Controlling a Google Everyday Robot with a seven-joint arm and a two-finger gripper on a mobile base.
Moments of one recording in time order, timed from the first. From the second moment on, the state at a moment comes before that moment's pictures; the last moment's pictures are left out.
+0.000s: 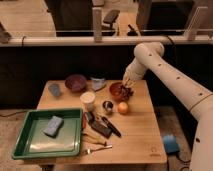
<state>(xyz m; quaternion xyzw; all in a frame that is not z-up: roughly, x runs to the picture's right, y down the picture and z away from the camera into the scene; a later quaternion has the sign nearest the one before) 0.127 -0.036 0.806 -0.19 -0.21 -0.32 0.90</state>
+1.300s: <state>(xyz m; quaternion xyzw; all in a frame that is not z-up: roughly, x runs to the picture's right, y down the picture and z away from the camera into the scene) 0.101 -0.059 0.818 -0.17 -0.22 -0.34 0.90</state>
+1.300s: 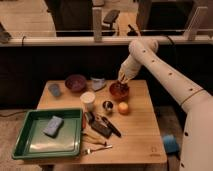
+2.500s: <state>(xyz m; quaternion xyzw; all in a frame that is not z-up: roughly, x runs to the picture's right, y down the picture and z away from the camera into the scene) 0.100 -0.077 0.819 -0.15 -0.20 -0.32 0.91</state>
